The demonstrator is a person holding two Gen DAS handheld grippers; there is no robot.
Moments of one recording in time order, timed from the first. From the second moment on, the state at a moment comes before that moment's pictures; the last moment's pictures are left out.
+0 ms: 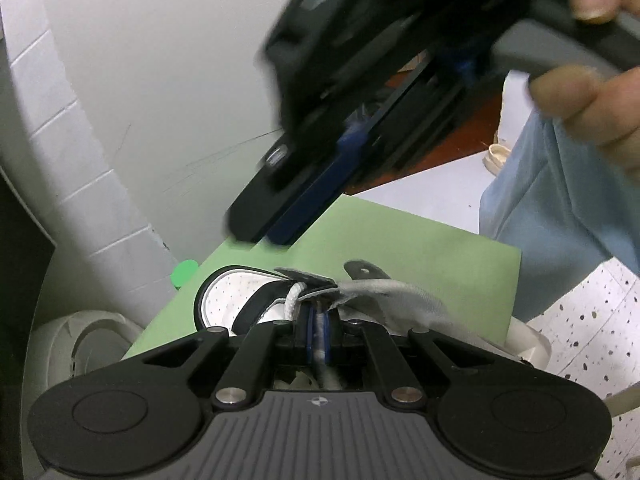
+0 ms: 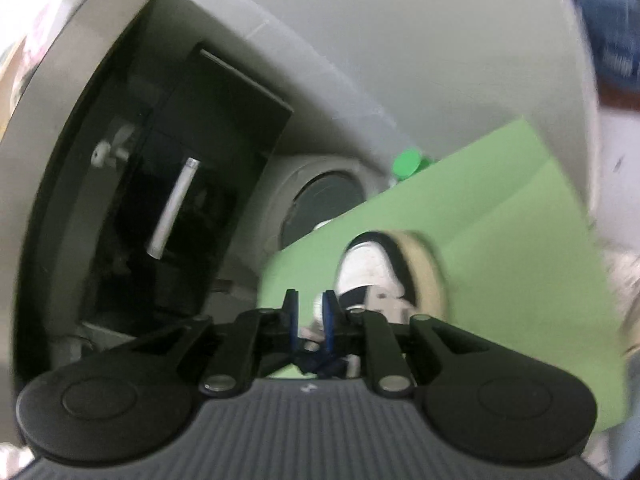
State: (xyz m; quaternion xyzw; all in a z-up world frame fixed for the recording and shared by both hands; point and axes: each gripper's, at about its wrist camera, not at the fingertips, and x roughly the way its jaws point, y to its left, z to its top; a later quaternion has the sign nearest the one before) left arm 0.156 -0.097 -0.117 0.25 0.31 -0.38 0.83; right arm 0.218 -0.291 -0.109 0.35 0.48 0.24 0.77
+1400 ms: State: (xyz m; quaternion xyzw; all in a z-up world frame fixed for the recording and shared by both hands) left arm 0.160 -0.082 -0.100 0.13 0.38 -0.34 0.85; right arm 0.220 -0.295 -0.128 0.33 0.52 0.16 0.77
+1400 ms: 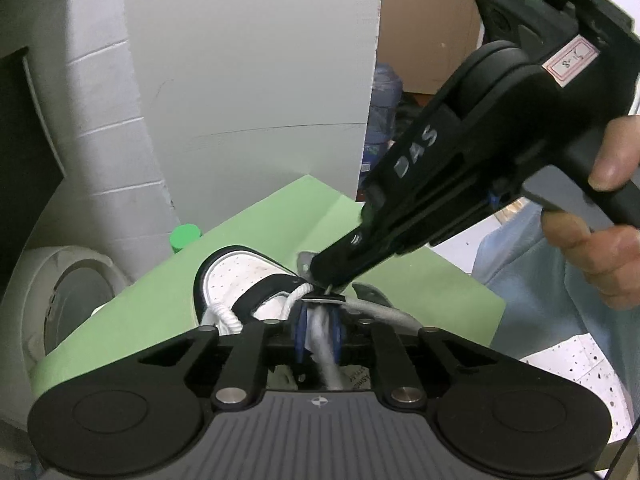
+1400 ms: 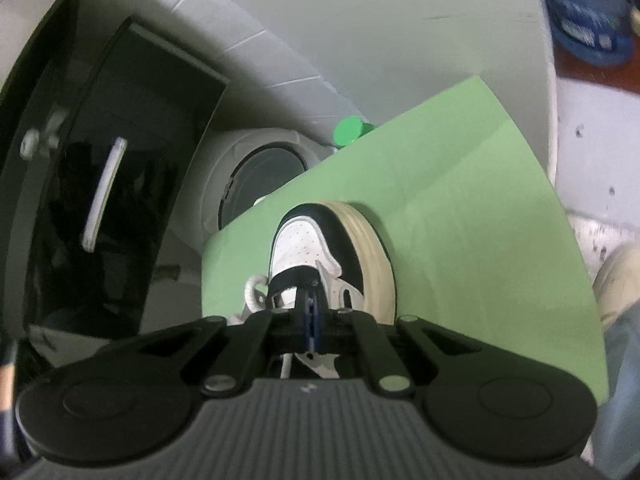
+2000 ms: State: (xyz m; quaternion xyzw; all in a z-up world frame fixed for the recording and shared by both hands) left arm 0.147 -0.078 -0.093 0.15 0.36 -0.32 0.86; right arm 0.222 -0.296 -0.131 0.34 0.51 0.17 0.77
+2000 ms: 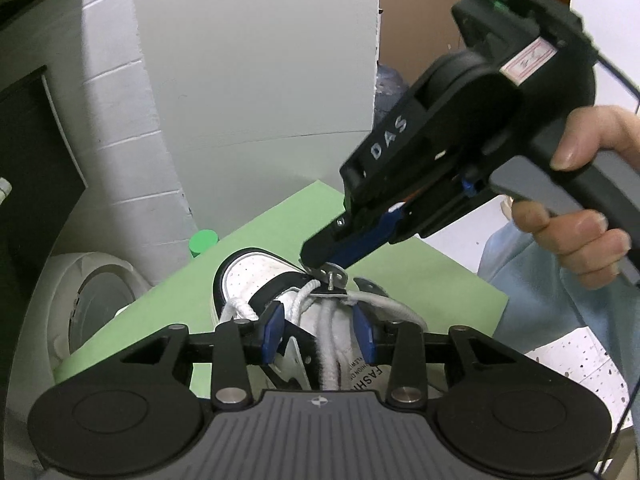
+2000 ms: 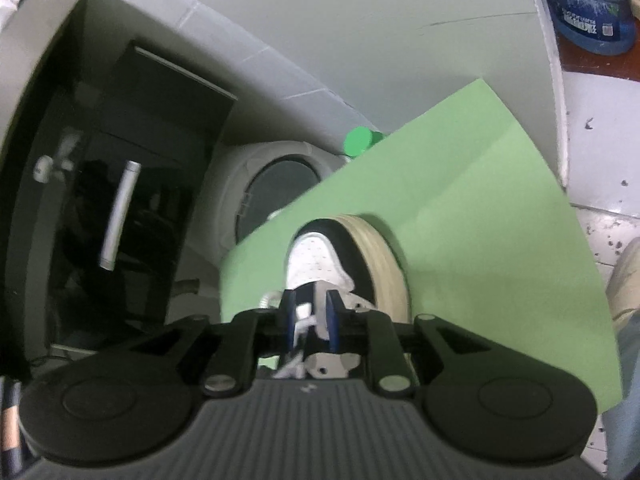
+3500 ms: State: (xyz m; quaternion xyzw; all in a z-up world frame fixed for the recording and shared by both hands) left arm 0.135 -0.063 -0.079 0.15 0.38 -0.30 0.86; right arm 0.200 -0.303 -0.075 0.23 0.45 0.15 0.85
